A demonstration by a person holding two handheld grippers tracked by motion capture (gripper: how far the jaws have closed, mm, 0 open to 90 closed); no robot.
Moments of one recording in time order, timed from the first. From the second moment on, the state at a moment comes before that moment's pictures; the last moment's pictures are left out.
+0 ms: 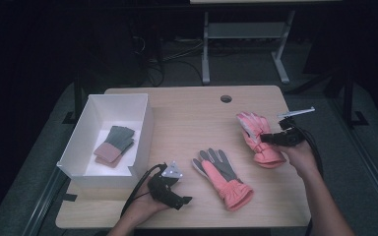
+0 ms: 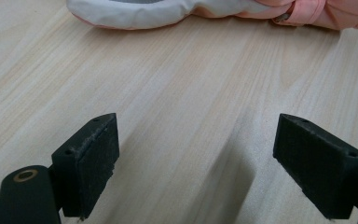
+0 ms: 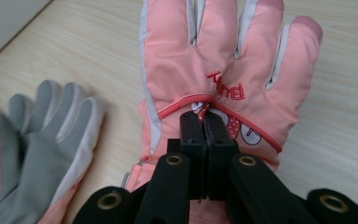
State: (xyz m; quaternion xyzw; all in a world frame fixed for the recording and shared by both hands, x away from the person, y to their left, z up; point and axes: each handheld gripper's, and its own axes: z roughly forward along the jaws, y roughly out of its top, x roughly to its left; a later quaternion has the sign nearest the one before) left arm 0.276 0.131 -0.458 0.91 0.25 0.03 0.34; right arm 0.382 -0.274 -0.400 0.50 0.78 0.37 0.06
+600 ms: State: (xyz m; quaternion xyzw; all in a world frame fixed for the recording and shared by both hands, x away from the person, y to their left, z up) left arm 0.277 0.132 -0.457 0.91 0.25 0.04 0.34; right arm 0.315 -0.259 -0.376 0.45 0.80 0.41 0.03
